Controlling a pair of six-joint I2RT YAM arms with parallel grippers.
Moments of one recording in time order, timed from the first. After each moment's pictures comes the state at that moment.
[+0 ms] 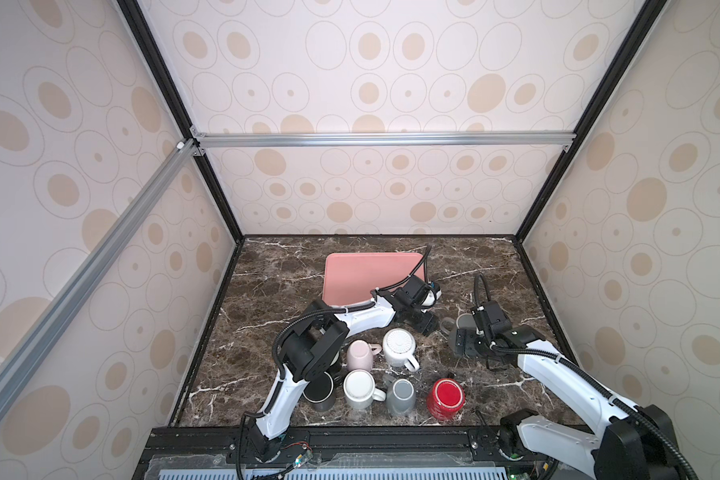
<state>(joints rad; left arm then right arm) -0.87 2.11 1.53 -0.30 0.23 -0.16 0.32 1.10 0.66 -0.71 0.17 0.49</state>
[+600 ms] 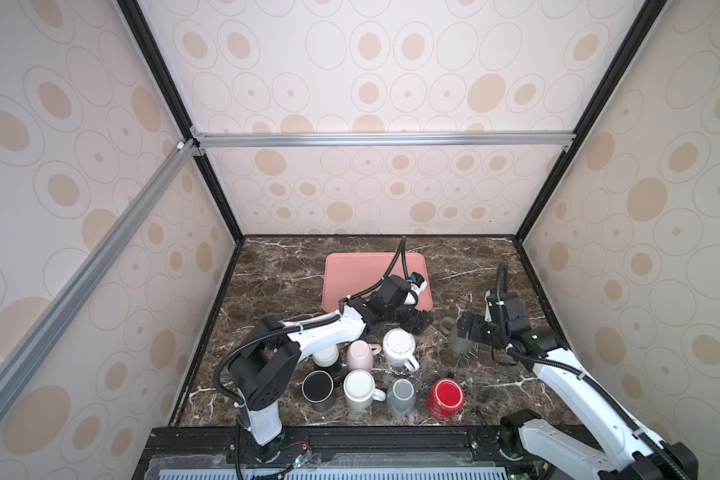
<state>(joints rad) -0.86 1.76 1.22 -0.11 0.17 -0.25 0.26 1.00 0.75 -0.67 0.10 0.49</state>
